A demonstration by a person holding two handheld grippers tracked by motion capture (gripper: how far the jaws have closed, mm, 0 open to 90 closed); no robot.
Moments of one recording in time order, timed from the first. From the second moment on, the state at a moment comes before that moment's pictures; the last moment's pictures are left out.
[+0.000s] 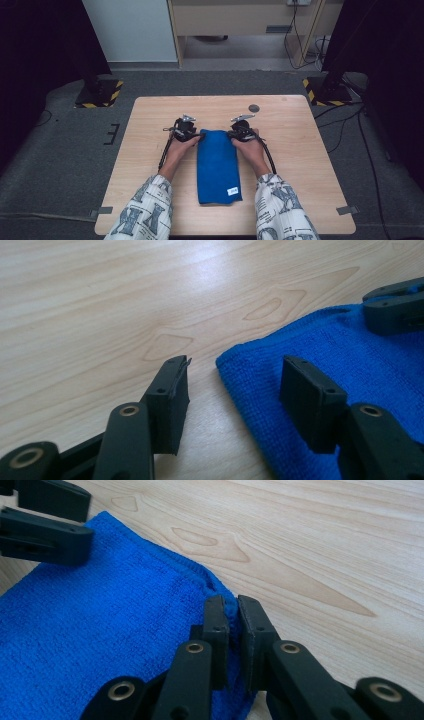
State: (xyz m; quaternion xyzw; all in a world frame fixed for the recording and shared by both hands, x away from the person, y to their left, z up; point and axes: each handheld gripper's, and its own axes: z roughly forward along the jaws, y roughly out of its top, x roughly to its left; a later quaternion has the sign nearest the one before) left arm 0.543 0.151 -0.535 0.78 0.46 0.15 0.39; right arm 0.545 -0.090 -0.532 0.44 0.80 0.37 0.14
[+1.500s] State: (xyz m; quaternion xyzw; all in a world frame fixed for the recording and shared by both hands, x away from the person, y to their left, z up) left arm 0.518 0.143 -0.440 0.76 0.40 0.22 0.46; right arm 0.524 -0.109 -0.449 0.42 0.75 0.47 0.17
